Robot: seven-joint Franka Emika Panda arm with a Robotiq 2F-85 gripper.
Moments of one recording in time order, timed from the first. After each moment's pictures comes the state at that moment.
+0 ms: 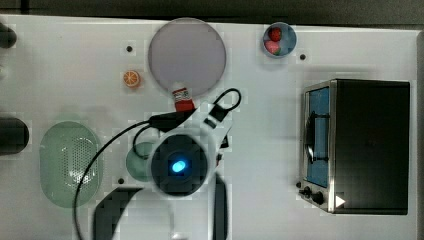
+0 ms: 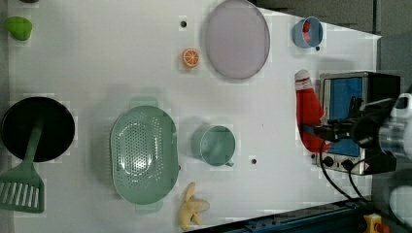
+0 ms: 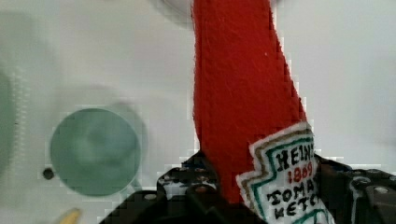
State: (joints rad) arm -0.10 -0.25 0.22 -2.37 0.03 0.59 -0.88
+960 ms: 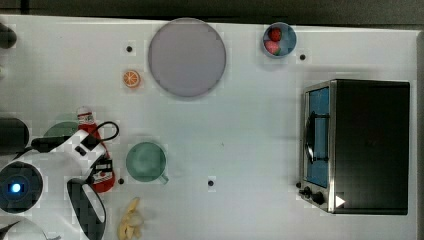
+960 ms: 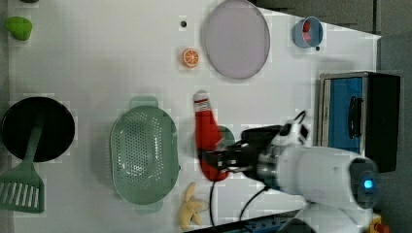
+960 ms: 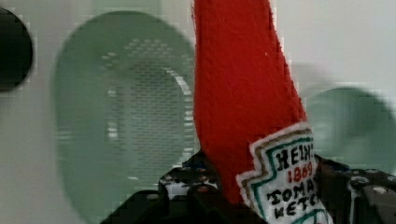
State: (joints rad) arm -0.02 0.02 0.66 -2.33 0.12 0.82 -0.29
